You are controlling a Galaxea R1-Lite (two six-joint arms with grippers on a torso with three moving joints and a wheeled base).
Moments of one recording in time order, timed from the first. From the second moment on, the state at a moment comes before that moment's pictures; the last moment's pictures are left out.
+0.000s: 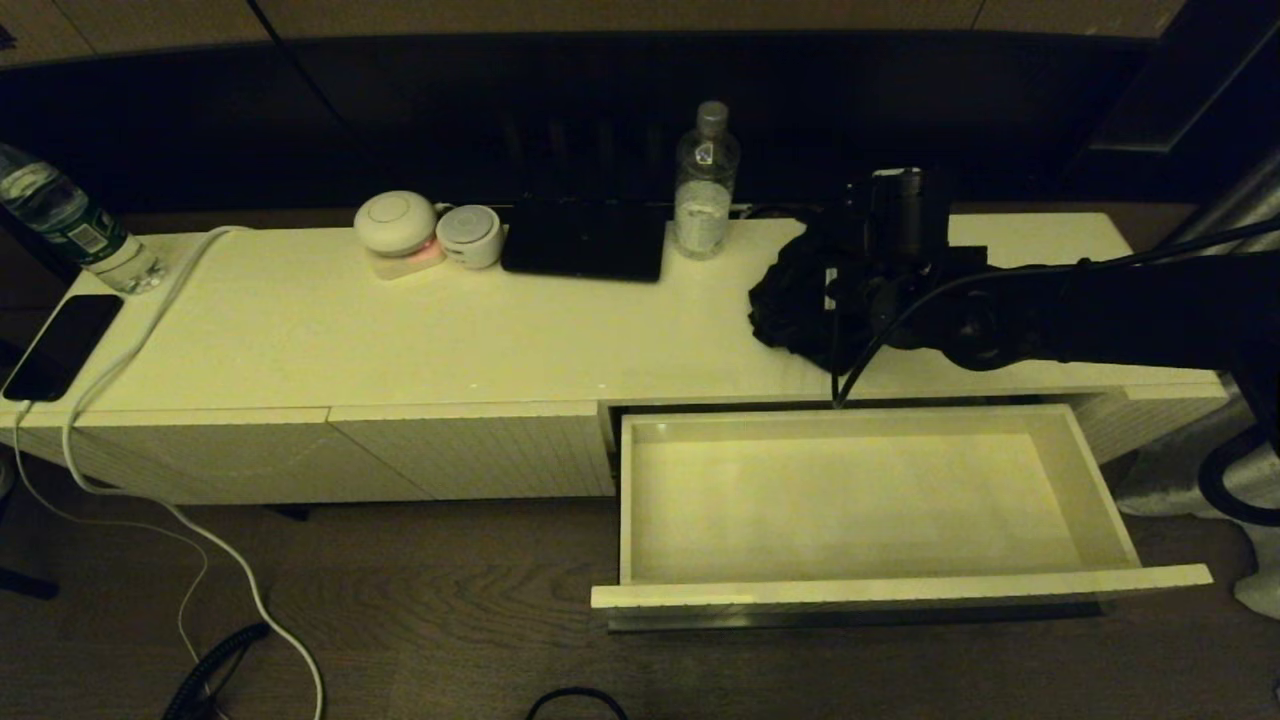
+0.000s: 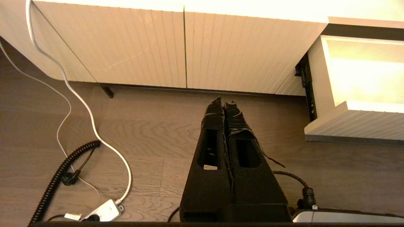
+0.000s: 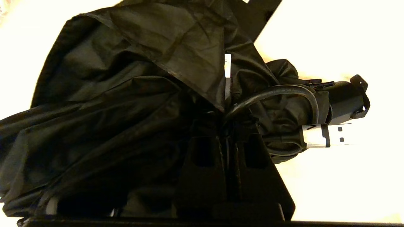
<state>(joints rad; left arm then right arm) 0.00 0.00 0.00 -0.04 0.02 -0.09 0.37 2.17 -1.79 -0.16 -0.64 0.10</state>
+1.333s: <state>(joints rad) 0.00 0.00 0.00 -0.04 0.02 -0.09 0.33 2.04 -1.75 -0.26 -0.68 0.08</state>
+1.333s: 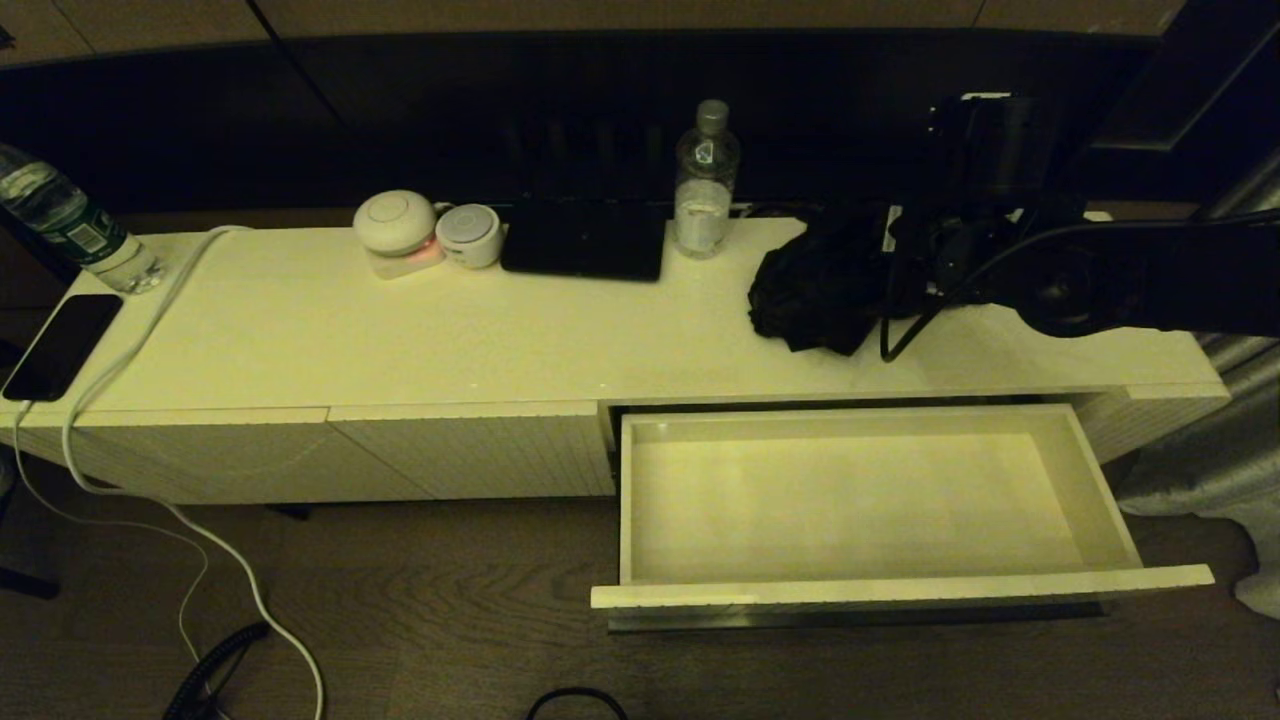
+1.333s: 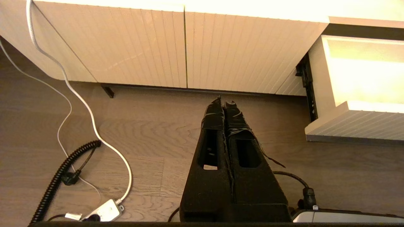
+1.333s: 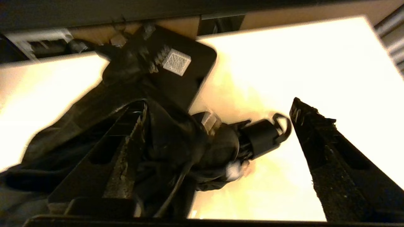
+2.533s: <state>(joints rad) 0.00 0.00 0.00 -0.04 0.02 -0.09 0.34 1.70 -1.22 -0.05 -0.58 0.23</state>
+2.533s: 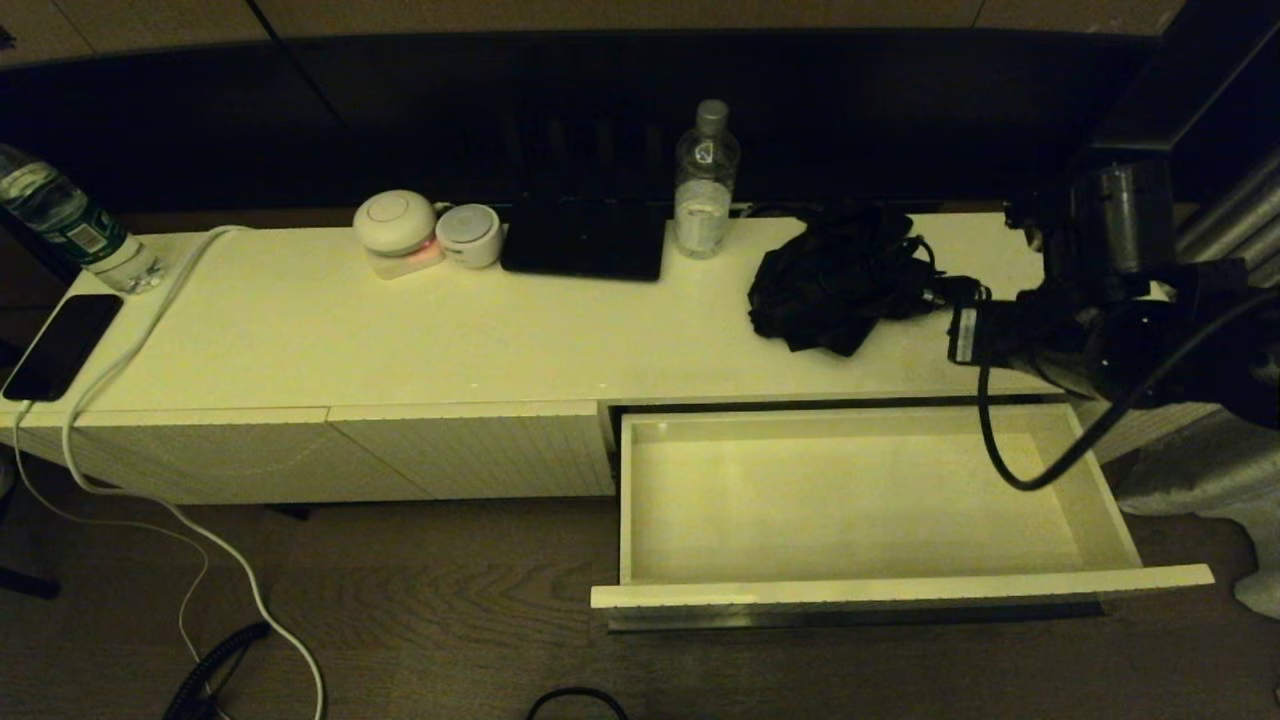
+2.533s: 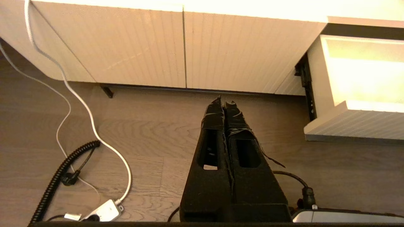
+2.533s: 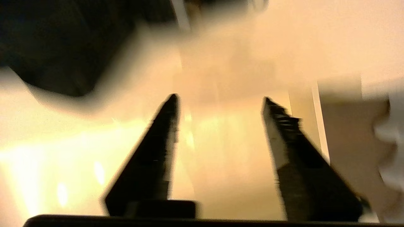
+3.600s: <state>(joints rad) 0.00 0.00 0.00 -0.04 0.02 -0.09 0.47 1.33 -0.32 -0.04 -0.25 0.39</state>
